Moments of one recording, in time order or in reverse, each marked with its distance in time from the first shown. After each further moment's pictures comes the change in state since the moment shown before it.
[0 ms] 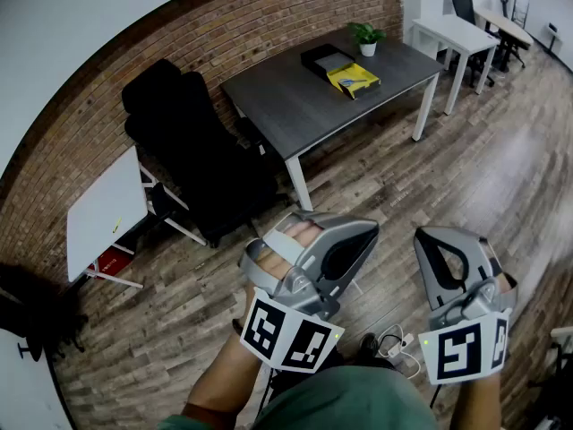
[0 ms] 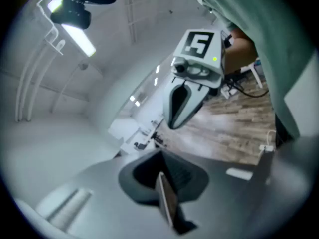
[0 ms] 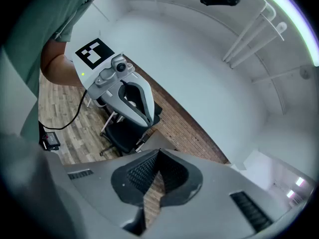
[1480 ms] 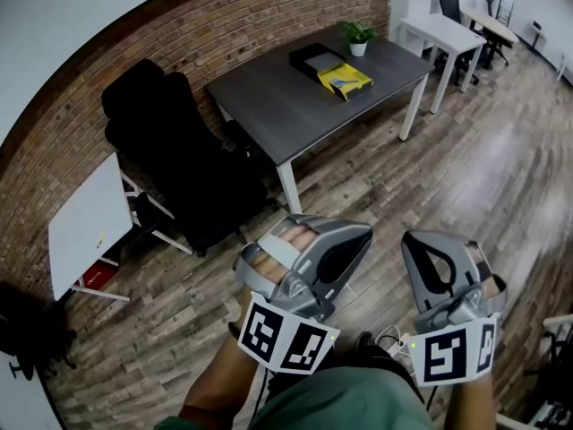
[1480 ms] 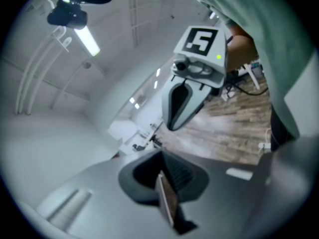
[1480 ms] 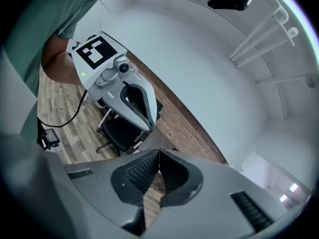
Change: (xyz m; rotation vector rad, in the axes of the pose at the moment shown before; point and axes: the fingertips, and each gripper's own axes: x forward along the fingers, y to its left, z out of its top) left arm -0.008 0.016 -0.062 -0.014 -0.045 -0.019; right arm 0.060 0.019 0.023 -0.031 0.064 -0.023
